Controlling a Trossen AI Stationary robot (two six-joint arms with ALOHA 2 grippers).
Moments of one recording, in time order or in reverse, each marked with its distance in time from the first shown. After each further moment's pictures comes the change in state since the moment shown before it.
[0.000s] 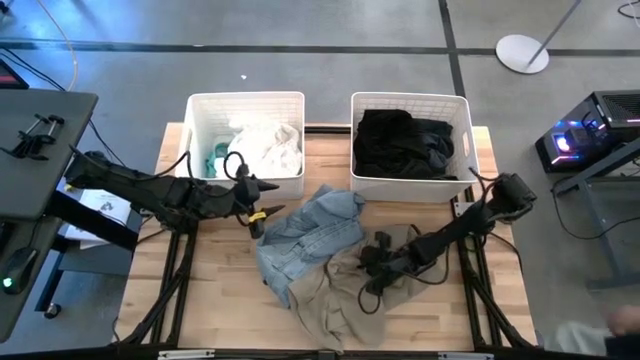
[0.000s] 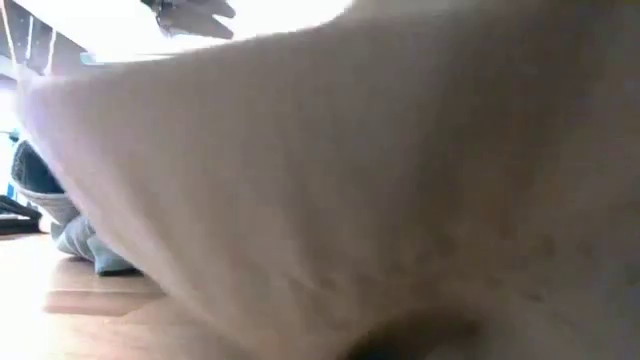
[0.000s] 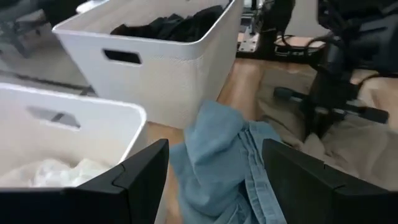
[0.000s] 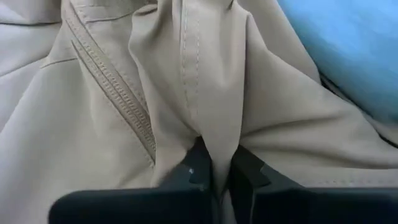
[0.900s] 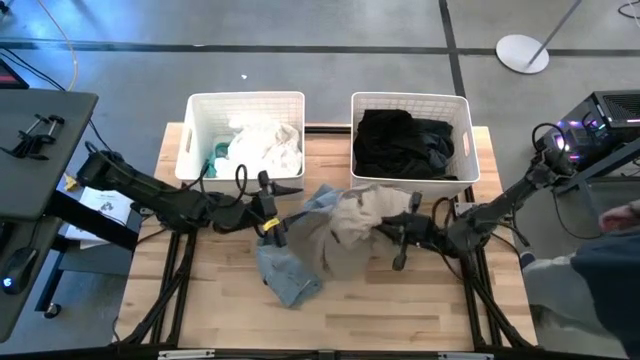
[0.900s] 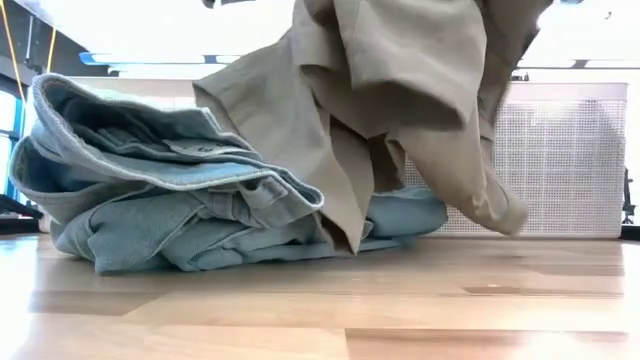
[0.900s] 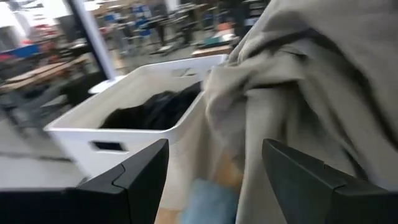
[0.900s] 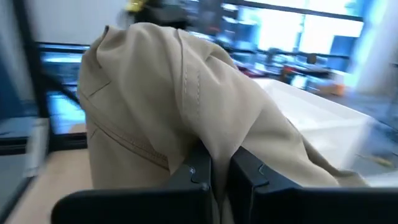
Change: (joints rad) left arm -0.045 0.213 0.001 0.536 -0.072 0.315; right arm 0.091 -0.600 0.001 0.426 0.497 -0.699
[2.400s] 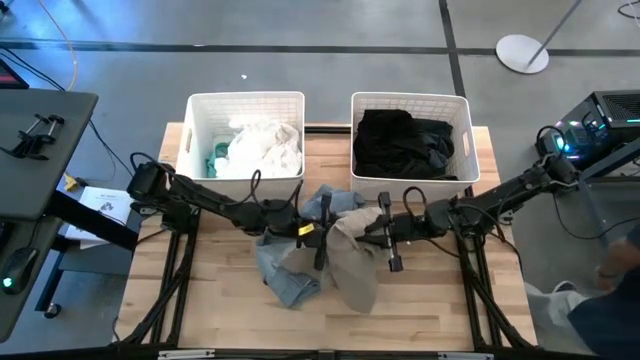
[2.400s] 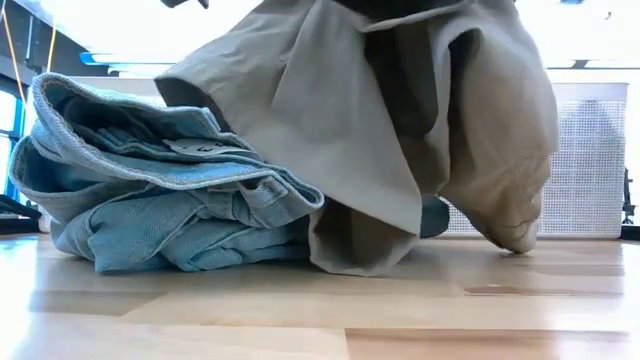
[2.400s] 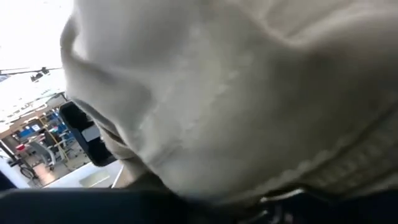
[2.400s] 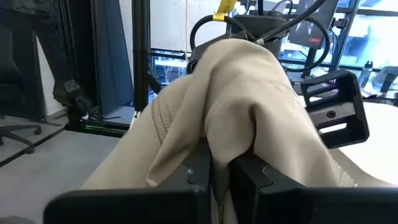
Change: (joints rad) left arm 0.107 0.497 0.227 0.473 0.548 0.376; right arm -0.236 0.058 0.002 0.075 -0.646 -0.039
